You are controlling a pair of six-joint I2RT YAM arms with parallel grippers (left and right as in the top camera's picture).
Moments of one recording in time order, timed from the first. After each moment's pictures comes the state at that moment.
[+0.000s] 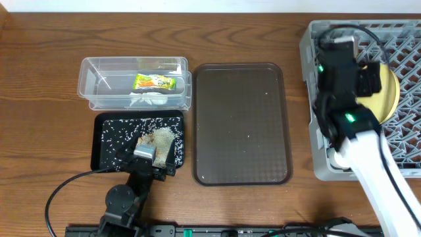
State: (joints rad) left arm -0.28 0.01 0.02 -0.12 -0.03 0.01; right arm 0.24 1.24 1.07 -0.41 0.74 -0.21
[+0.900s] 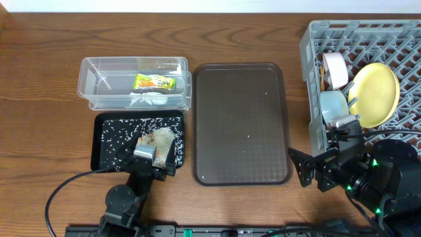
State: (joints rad) left arm -0.28 0.01 0.02 -0.12 -0.03 0.01; right arm 0.25 0.68 1.08 -1.05 -0.25 0.05
